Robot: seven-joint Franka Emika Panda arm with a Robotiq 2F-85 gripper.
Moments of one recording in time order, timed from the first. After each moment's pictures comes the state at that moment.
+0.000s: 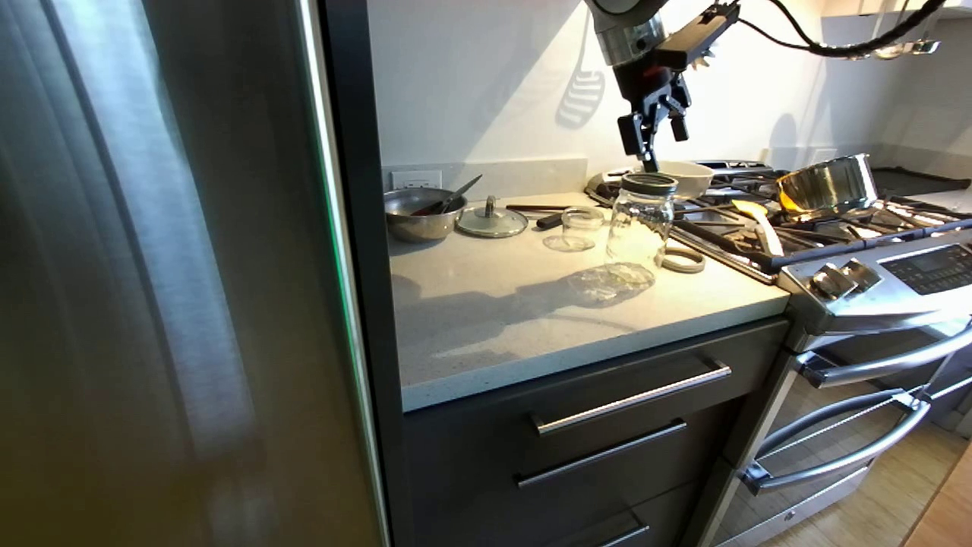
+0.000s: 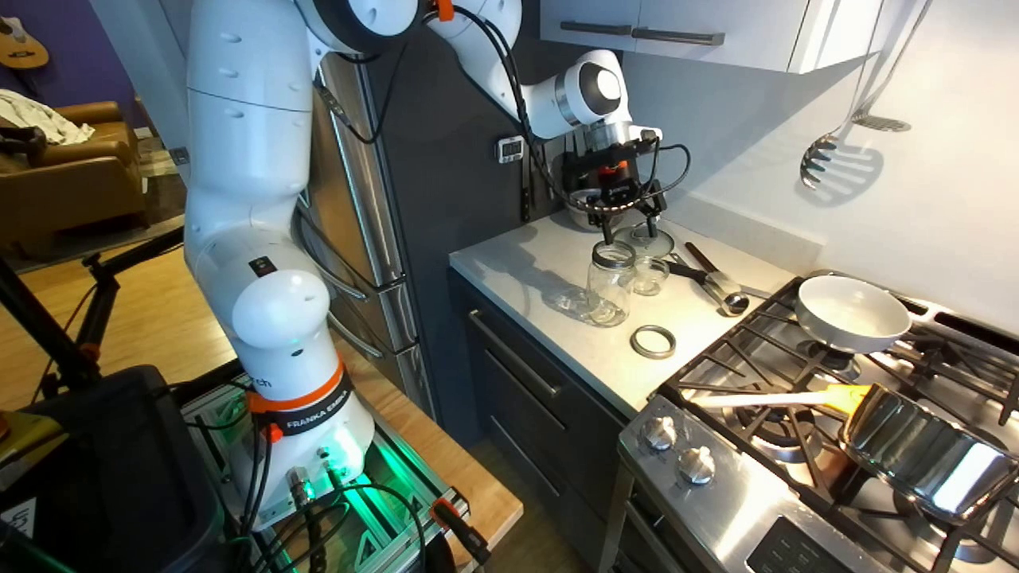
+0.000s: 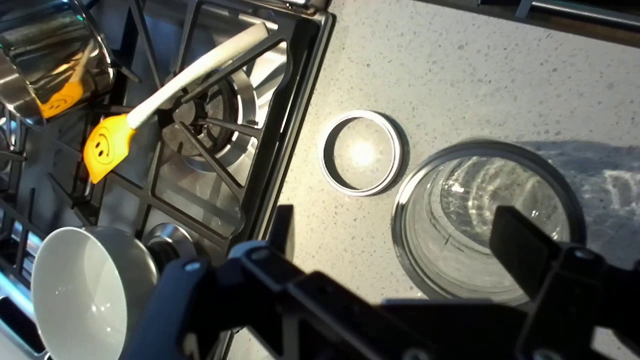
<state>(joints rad) -0.04 0.33 -0.09 -1.84 -0.54 1.99 -0.01</state>
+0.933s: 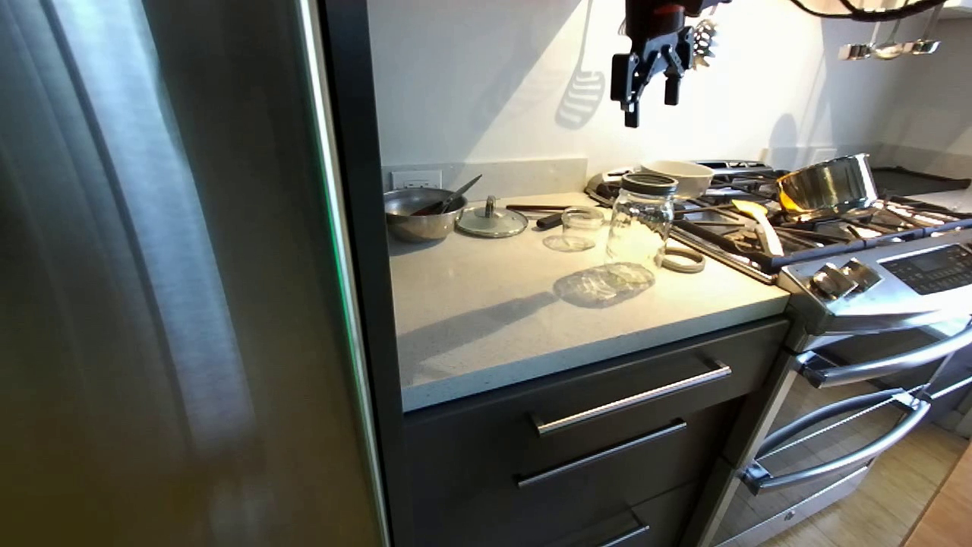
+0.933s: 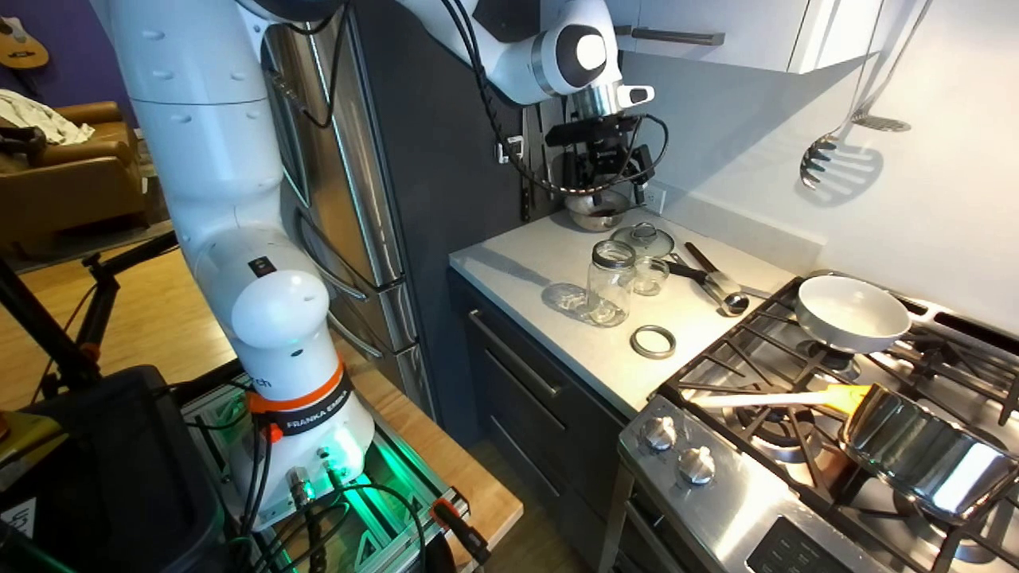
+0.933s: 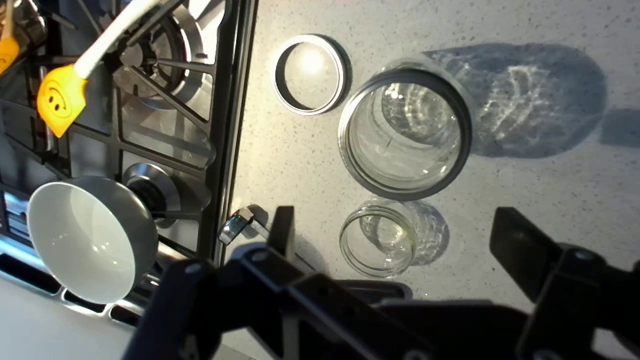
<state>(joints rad) -0.05 0.11 -0.09 -1.99 -0.37 2.18 -0.02</state>
